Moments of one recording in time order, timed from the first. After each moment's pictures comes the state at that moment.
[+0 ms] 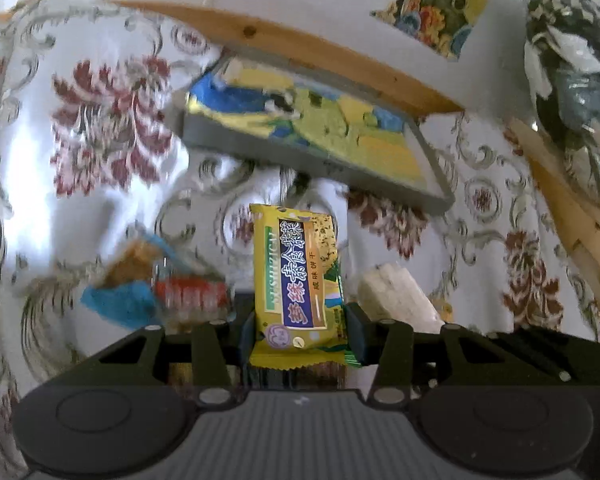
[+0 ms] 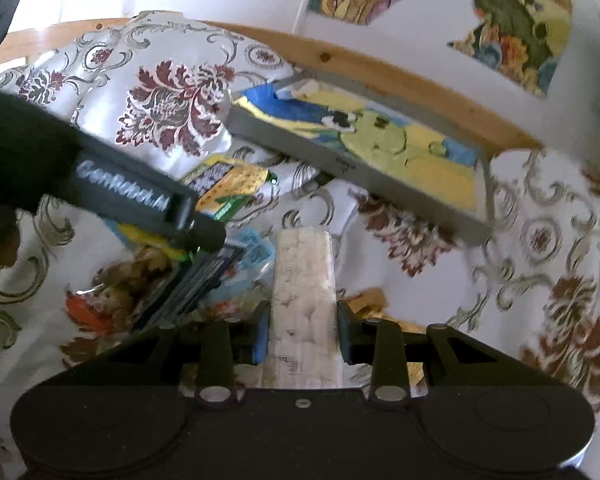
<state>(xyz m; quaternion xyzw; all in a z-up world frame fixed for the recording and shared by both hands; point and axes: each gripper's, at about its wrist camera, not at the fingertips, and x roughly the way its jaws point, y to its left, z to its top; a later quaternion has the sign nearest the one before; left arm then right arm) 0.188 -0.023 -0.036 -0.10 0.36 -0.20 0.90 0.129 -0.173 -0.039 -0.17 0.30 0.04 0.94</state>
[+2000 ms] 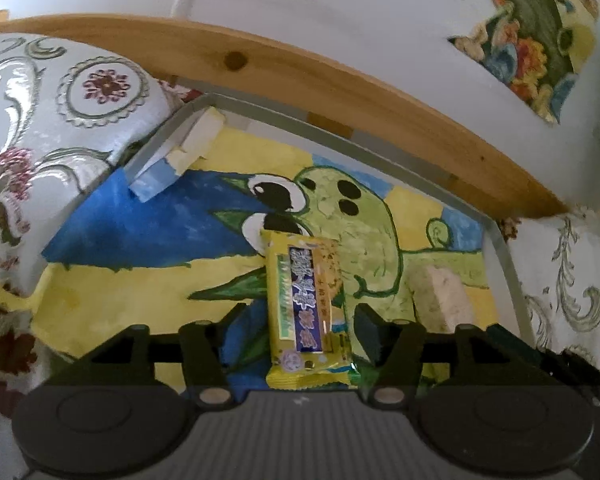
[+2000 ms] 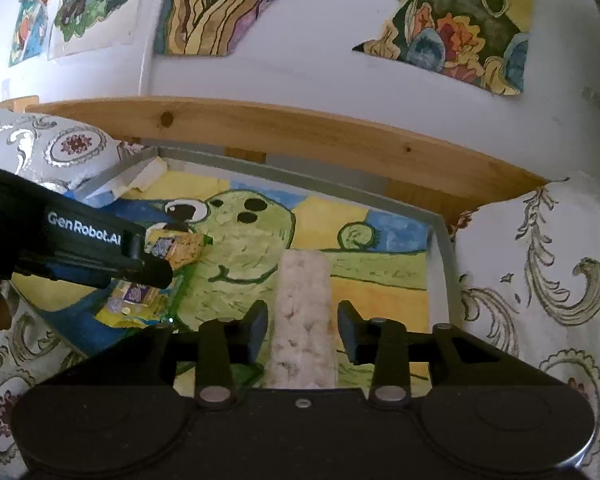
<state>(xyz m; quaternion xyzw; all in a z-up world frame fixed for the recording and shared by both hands) 0.414 -0.113 -0.032 -0.14 0.36 -0.13 0.91 0.363 -0.291 0.003 -0.10 0.22 -0.01 0.97</state>
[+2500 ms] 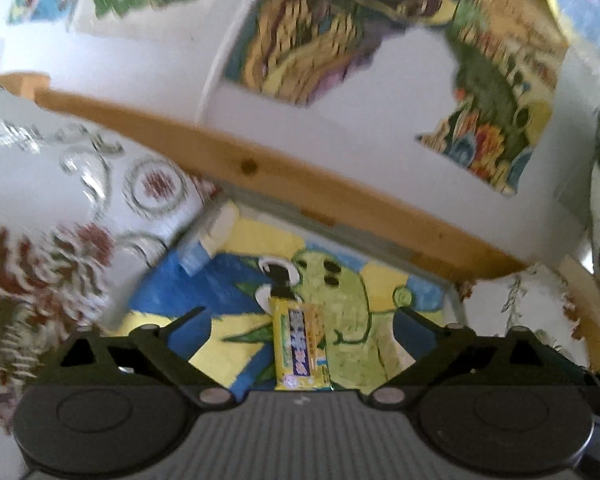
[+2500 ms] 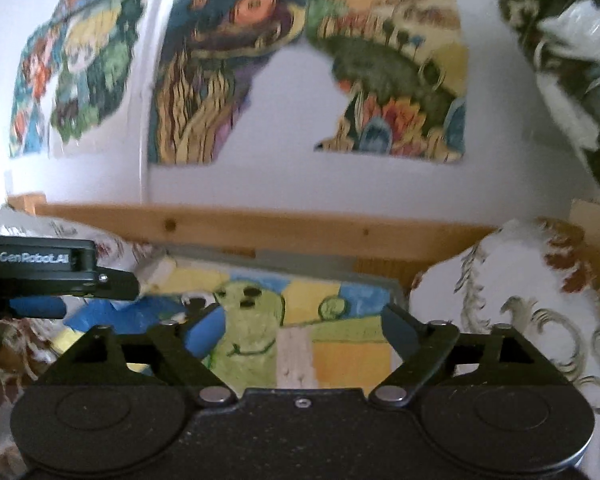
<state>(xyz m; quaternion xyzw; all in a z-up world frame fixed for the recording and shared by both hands) 0.344 -0.079 0.030 -0.16 0.25 -0.12 0.95 0.288 -0.286 0.067 -0.04 0.12 -0.03 0.99</state>
